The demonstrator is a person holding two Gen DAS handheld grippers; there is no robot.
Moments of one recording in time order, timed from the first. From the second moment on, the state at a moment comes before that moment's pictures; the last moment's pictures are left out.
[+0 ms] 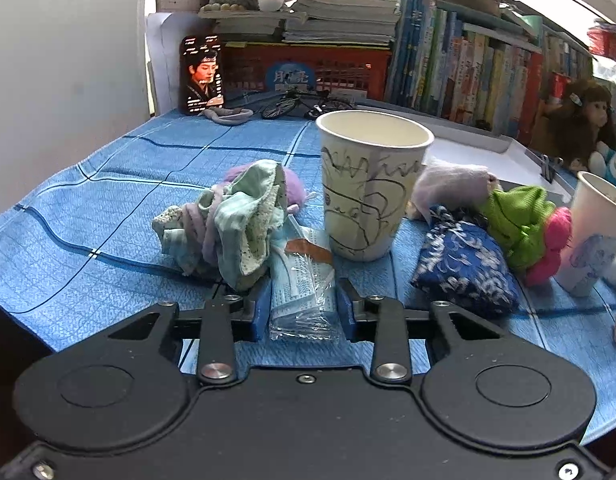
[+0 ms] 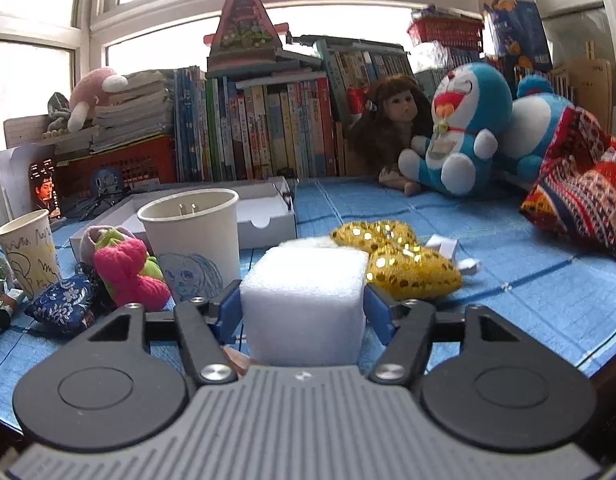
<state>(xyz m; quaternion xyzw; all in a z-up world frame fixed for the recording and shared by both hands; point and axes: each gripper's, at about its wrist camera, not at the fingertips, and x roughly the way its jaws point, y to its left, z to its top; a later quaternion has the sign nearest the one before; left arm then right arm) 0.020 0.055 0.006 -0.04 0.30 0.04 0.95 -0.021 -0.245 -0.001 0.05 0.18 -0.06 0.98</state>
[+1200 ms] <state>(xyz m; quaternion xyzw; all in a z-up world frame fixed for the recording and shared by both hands) 0.036 0.049 0.133 -0.05 0.20 -0.08 0.98 0.020 -0.275 0.087 0.12 0.13 0.00 0.98</state>
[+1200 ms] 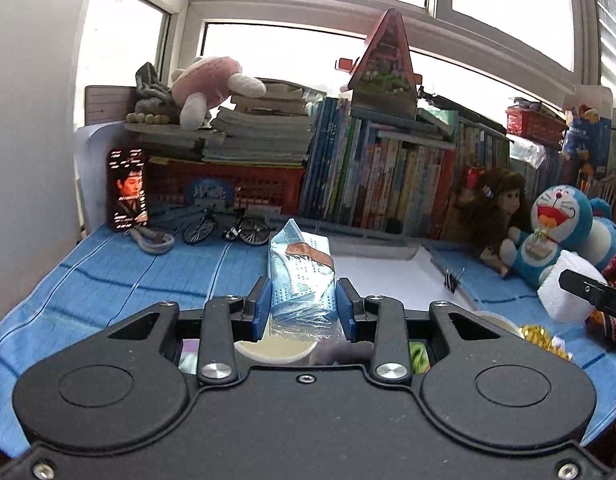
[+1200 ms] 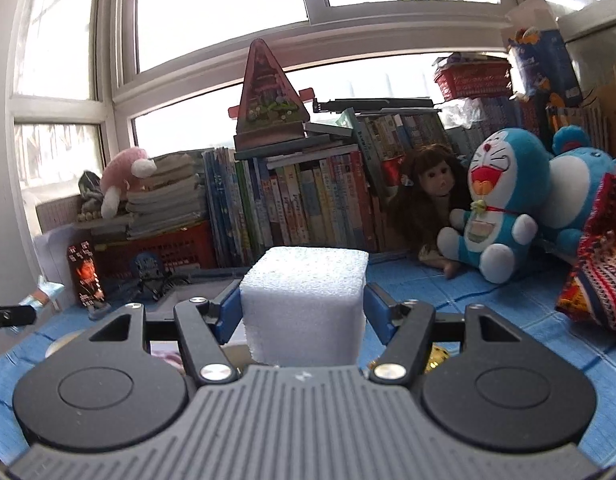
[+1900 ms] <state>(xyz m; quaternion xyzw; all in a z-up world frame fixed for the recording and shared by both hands) 0.184 0.007 0.158 -0.05 0.24 -0.10 0.96 0.139 -0.269 0.113 0.10 0.20 0.07 0.97</state>
